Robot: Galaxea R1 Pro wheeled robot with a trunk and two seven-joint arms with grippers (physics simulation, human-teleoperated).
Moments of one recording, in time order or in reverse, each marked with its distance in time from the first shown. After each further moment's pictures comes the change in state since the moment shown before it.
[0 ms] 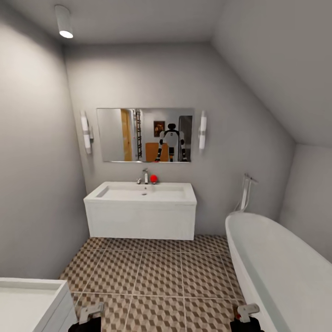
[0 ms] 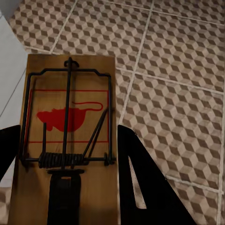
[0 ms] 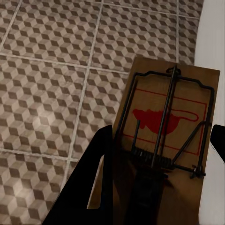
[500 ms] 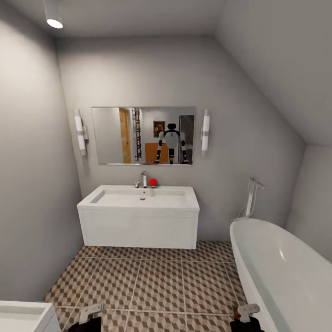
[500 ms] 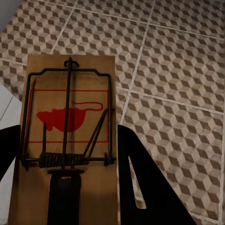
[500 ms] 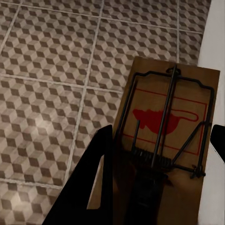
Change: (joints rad) left arm 0.000 0.000 0.001 0.000 0.000 0.000 0.000; right arm 0.000 -0.001 -0.002 0.000 -0.001 -0.002 0.000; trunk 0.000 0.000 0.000
